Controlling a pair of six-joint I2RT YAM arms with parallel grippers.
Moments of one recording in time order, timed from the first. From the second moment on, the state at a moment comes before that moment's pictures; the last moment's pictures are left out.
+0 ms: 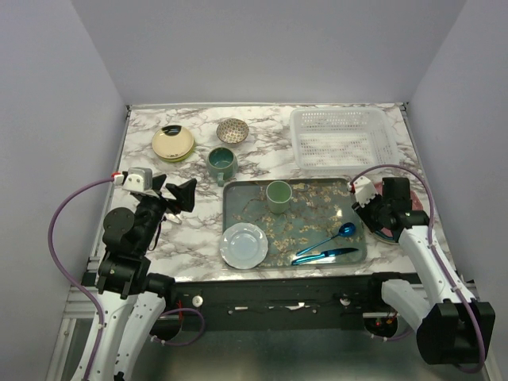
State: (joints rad) left arm -0.22 0.38 0.64 -0.20 0.09 -0.25; right arm 0.01 0.92 0.61 -0.62 -0.11 -0.71
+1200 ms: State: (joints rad) left arm -0.22 0.38 0.64 -0.18 0.15 -0.26; right arm 0.01 0.92 0.62 -0.64 -0.09 -0.72
